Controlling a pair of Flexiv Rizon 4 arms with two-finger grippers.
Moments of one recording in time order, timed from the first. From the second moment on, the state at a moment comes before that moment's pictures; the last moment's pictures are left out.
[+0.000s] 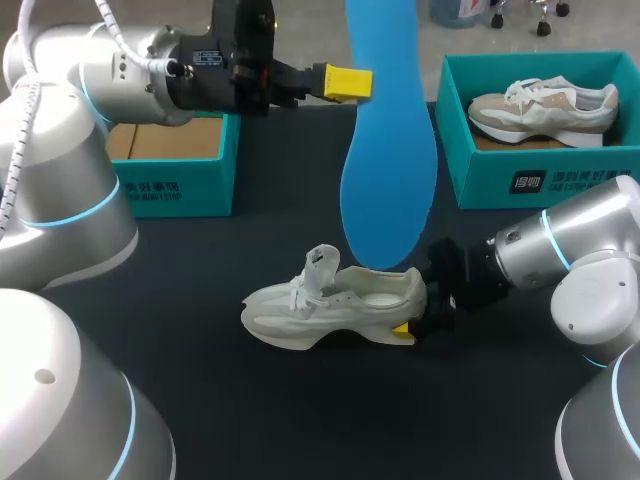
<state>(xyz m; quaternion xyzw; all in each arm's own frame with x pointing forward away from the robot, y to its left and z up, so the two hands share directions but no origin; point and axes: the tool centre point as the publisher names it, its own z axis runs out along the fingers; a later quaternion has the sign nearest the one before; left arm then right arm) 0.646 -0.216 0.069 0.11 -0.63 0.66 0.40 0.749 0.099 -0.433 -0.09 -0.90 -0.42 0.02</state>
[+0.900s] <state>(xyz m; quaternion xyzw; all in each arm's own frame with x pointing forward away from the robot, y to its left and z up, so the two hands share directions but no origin) 0.646 -0.216 0.069 0.11 -0.63 0.66 0.40 0.751 0.091 -0.433 -0.10 -0.92 -0.39 0.01</state>
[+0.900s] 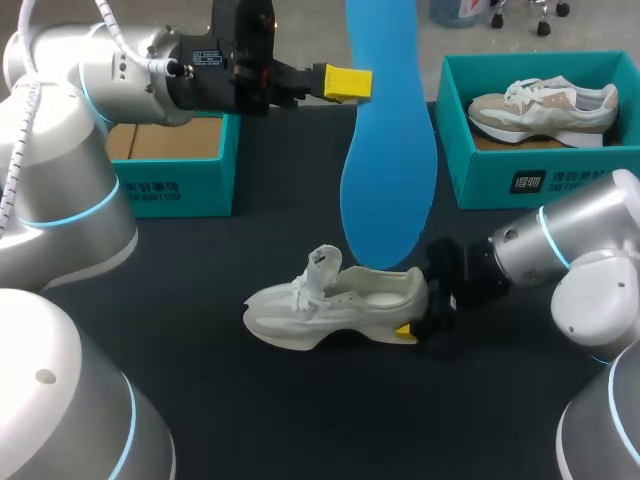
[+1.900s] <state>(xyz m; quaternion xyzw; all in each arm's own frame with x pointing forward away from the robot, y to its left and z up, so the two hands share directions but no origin) 0.646 -0.216 0.069 0.11 -0.63 0.66 0.40 0.743 0.073 -0.386 -0.11 -0.97 -0.20 -0.05</state>
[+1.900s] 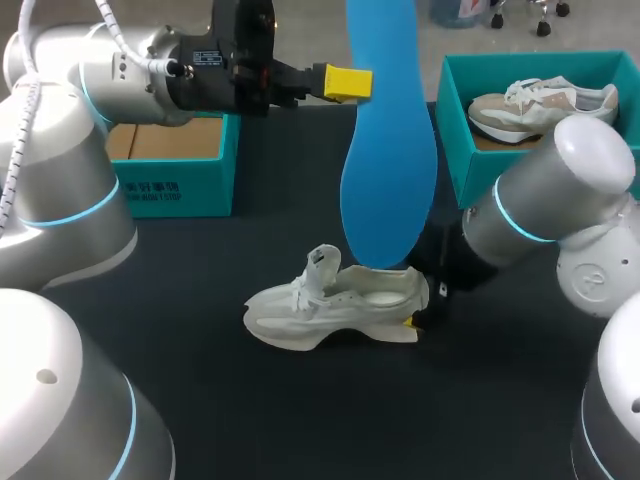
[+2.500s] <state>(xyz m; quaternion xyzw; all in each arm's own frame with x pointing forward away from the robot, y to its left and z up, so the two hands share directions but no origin) 0.646 -0.216 0.069 0.11 -0.63 0.66 0.40 0.746 0.072 -0.370 -0.07 -0.99 -0.10 -0.08</state>
